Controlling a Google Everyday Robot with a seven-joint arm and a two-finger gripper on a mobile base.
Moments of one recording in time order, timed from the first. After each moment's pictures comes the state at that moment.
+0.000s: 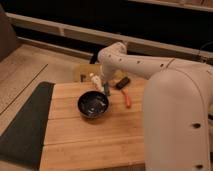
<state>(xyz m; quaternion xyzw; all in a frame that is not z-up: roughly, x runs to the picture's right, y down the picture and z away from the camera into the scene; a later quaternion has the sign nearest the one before) -0.020 -0.029 0.828 -0.22 0.09 0.63 0.74</state>
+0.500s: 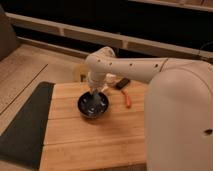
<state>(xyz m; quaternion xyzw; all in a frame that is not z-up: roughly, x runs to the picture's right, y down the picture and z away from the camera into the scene) -0.062 0.010 0.806 -0.26 0.08 0.58 0.77</state>
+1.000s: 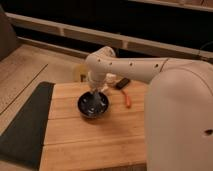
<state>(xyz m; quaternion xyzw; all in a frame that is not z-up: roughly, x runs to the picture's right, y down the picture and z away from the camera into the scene) -0.063 0.010 0.806 -0.26 0.08 0.58 0.77</state>
